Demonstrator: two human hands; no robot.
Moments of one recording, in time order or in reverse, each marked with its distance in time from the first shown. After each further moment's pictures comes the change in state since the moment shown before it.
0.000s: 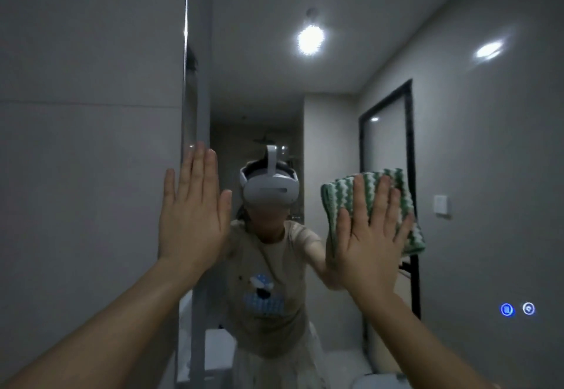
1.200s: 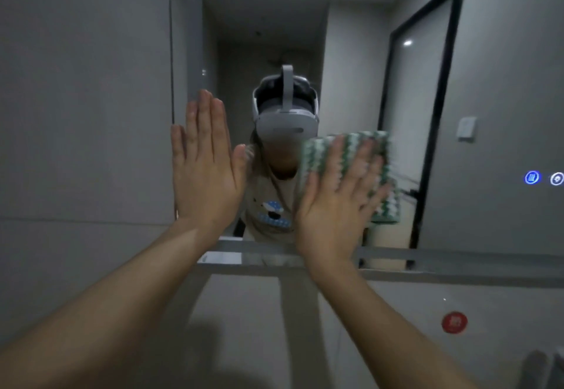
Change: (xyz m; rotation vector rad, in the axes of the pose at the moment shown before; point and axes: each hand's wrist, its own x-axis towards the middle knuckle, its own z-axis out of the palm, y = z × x) left_hand -0.155 0.038 0.027 -0.042 -0.052 -0.114; right_hand -0.163 -0.010 0.020 0.034 -0.079 0.048
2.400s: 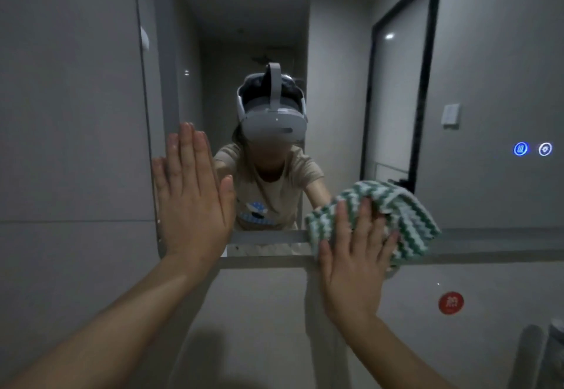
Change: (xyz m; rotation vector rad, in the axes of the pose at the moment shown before) left_hand -0.057 0.000 0.013 -0.008 0.005 0.022; right_hand -0.084 0.083 0.001 -0.138 -0.079 -0.166
